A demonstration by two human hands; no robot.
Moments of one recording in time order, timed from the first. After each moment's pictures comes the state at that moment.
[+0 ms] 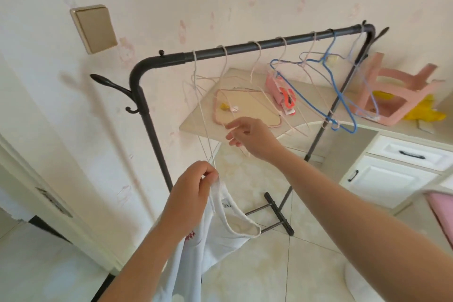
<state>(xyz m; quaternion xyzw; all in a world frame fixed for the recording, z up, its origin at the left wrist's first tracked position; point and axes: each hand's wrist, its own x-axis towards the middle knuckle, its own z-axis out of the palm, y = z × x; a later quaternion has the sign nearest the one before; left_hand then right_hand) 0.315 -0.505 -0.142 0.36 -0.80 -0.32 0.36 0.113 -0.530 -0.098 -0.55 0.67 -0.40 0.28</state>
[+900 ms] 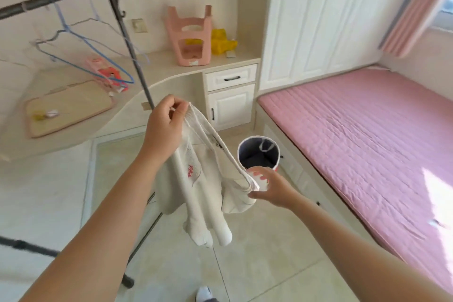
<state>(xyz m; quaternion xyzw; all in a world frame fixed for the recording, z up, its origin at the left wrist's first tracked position) 0.032 -0.220 -0.101 0.09 -0.84 -0.42 0.32 -0.054 0.033 -0.260 -0.27 0.86 -0.37 0.20</state>
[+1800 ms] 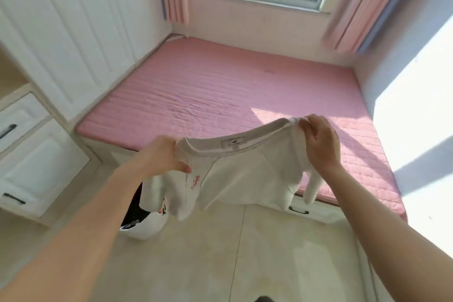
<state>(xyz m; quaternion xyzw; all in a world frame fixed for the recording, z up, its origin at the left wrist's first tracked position) -0.317 0.022 -0.178 -0.35 -0.89 -0.22 -0.18 -0.140 0.334 -0.183 0.27 0.87 -0.26 -0.32</state>
